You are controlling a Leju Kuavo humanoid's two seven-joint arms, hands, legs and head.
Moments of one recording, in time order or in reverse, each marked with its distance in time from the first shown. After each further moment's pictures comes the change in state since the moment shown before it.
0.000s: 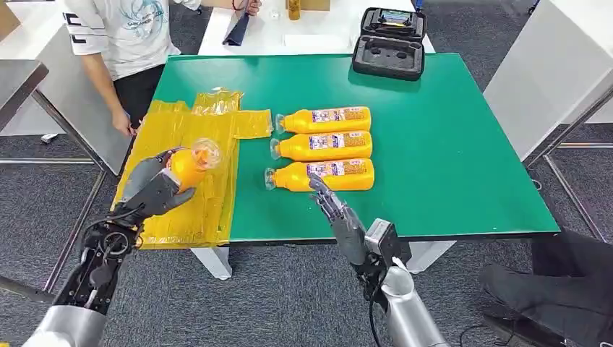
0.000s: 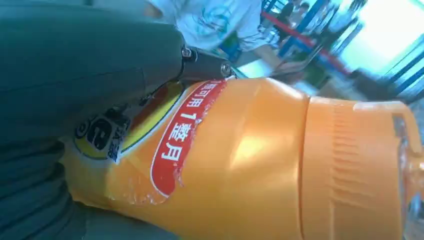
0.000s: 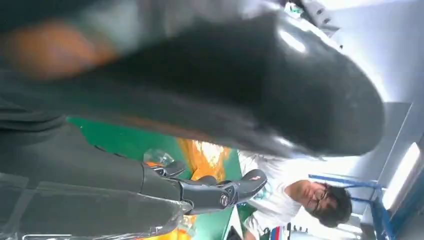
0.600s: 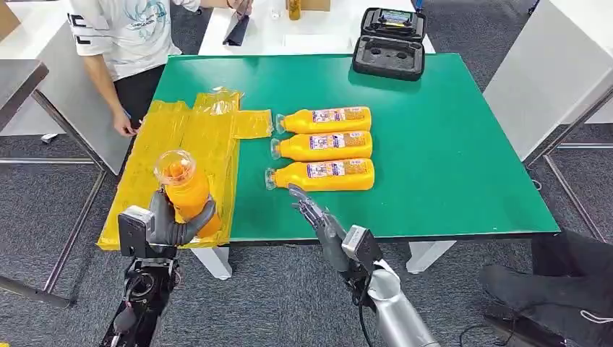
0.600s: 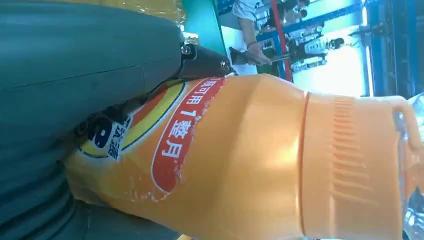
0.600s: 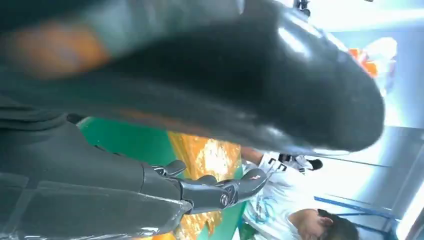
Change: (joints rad) left arm 0.262 -0.221 0.041 -0.175 0.509 0.054 -0.210; right arm -0.010 0.010 0.091 0.021 0.040 -0.029 0.007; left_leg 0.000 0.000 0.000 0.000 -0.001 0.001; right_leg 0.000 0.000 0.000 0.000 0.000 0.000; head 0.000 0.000
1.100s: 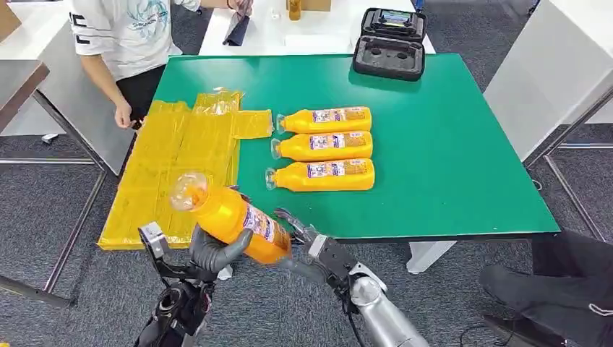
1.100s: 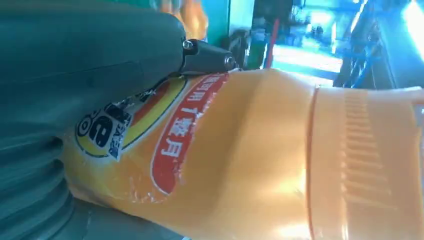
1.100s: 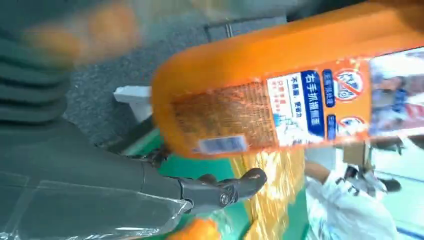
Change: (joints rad) left arm 0.046 -0.075 -0.141 0.048 0.319 -0.373 -0.020; right arm -0.059 0.022 0.056 0.241 0.108 -0.100 0.022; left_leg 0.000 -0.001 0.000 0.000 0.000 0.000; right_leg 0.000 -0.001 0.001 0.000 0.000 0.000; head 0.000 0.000
